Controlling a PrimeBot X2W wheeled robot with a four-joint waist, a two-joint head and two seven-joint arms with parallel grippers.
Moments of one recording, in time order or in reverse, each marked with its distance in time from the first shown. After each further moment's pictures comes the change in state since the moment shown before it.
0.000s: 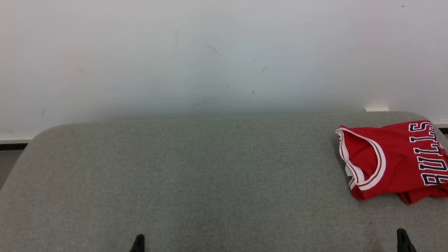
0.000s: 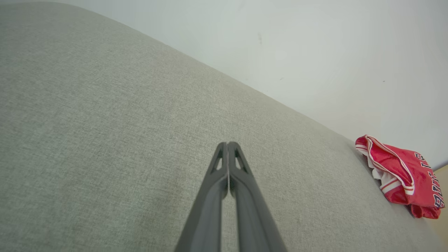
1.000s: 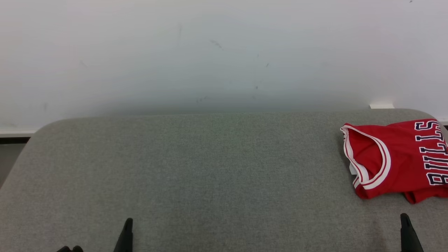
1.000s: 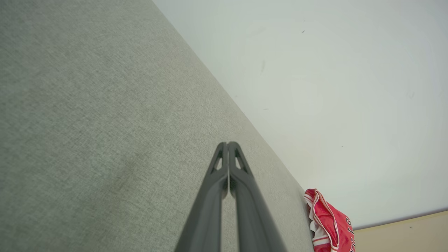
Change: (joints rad) left arm -0.079 0.008 0.069 0.005 -0.445 -0.032 0.104; right arm -0.078 -0.001 -0.003 -0.006 0.440 0.000 0.110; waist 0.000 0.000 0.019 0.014
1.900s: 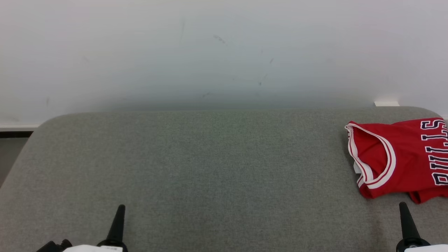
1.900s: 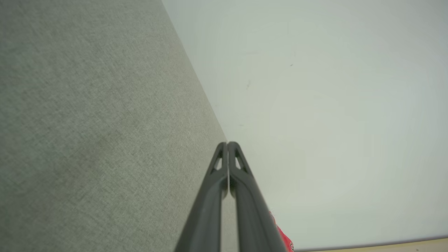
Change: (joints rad) left arm -0.055 0.007 0.051 0.004 -0.294 -0.026 0.070; right arm -0.057 -0.002 -0.004 -0.002 0.297 0.000 0.075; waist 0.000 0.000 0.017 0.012
